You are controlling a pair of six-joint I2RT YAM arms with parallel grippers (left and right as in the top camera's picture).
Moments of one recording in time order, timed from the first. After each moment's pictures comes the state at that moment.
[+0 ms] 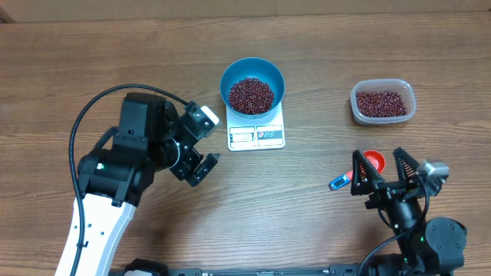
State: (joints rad) left arm -0.25 1.15 1.19 -0.99 0.28 0.50; right arm 0.05 0.14 0.39 -0.32 -0.16 0.36
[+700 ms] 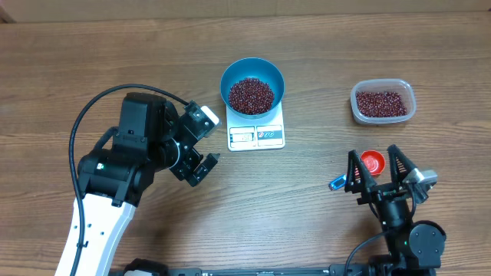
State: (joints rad) left arm -0.25 1.15 1.19 -0.99 0.28 0.50; right arm 0.05 0.01 0.09 0.03 -0.15 0.36
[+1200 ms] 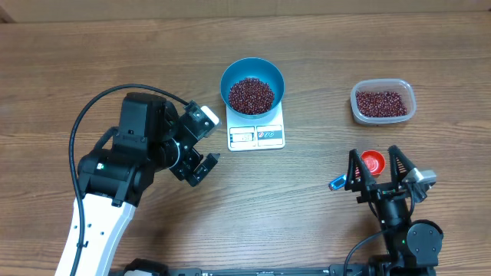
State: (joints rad) left arm -0.25 1.15 1.19 -0.99 0.28 0.50; right arm 0.05 0.01 0.07 0.05 -0.12 0.36
